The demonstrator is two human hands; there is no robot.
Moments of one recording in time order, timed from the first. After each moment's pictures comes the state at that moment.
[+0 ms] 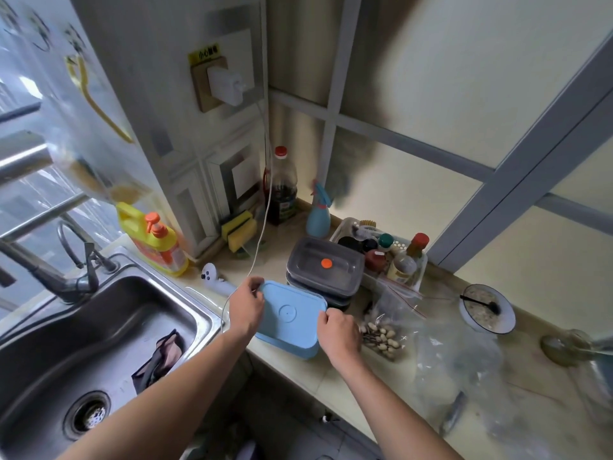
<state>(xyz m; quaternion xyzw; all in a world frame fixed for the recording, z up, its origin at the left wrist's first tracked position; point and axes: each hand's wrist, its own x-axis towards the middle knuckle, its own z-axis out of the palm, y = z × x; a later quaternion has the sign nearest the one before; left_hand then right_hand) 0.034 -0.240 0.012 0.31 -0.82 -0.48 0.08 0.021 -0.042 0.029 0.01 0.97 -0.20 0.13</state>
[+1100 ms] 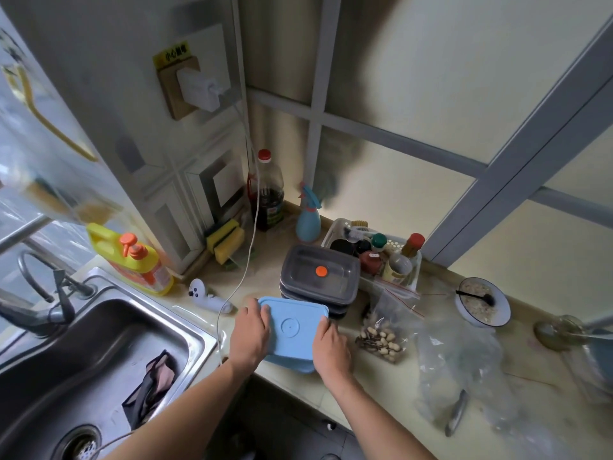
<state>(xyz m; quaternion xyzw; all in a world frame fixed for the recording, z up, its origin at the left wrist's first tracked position) 0.031 -0.235 -0.024 0.24 -0.89 -0.40 -0.01 0.020 -0.064 -0.006 0.12 0.94 -0.27 0.16</state>
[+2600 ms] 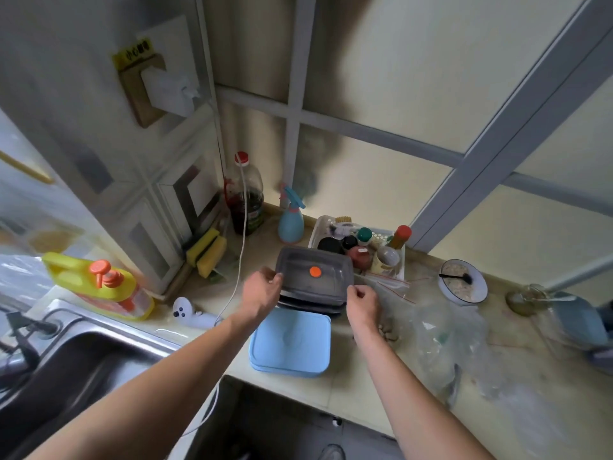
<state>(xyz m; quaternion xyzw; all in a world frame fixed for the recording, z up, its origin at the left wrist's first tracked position) -0.071 -0.247 0.028 0.16 -0.88 -0.44 -0.06 -0.053 -0.034 0.031 0.31 0.82 -0.48 0.01</state>
